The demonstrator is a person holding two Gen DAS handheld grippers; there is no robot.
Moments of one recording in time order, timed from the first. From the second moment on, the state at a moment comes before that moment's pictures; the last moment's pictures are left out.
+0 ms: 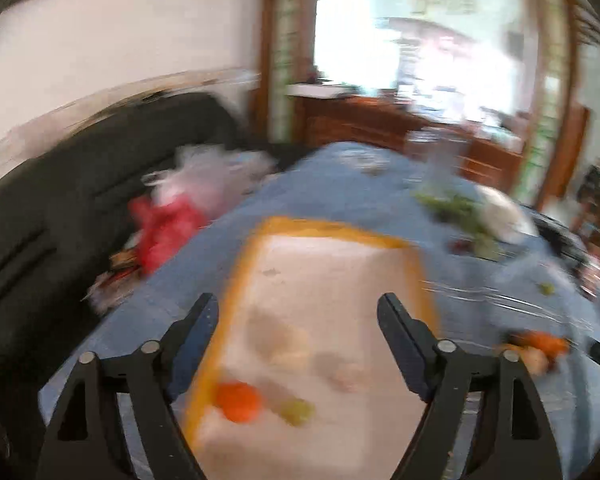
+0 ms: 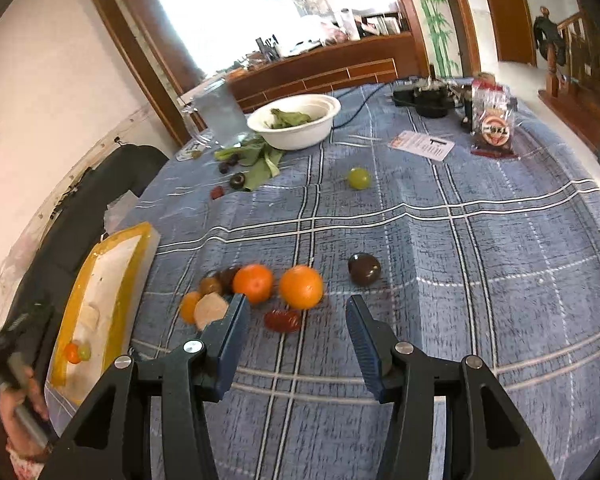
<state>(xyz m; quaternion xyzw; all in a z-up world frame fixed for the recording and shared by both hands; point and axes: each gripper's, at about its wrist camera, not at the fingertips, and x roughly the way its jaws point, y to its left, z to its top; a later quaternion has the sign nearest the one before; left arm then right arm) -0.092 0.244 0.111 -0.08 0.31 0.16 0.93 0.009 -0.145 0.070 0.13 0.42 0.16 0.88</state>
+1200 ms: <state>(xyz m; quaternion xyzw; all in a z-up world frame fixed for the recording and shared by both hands) -0.032 0.028 0.029 0.12 0.40 -0.14 0.90 0.048 -0.132 0.032 0.12 0.45 0.18 0.87</state>
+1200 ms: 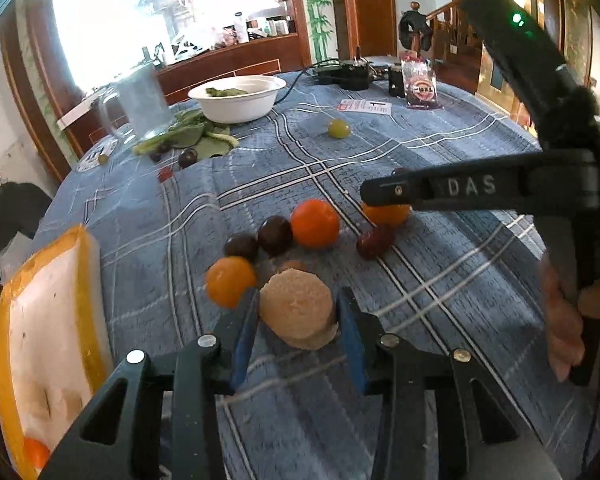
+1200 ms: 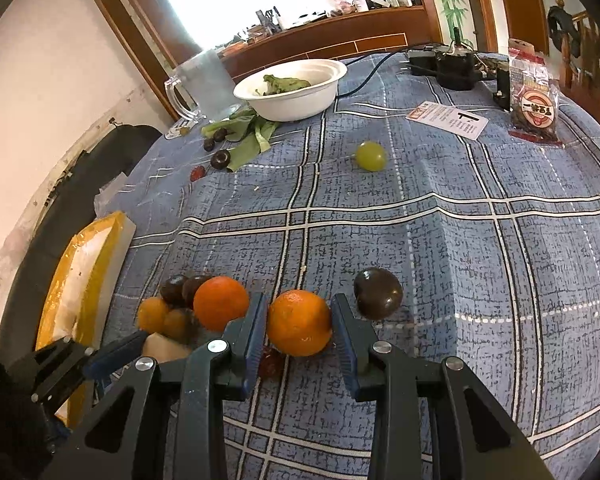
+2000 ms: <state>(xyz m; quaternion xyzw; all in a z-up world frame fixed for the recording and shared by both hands) -0.066 0.100 0.071 -0.01 0.38 -0.07 0.92 0.034 -0.135 0.044 0.14 0.42 0.20 0.87</state>
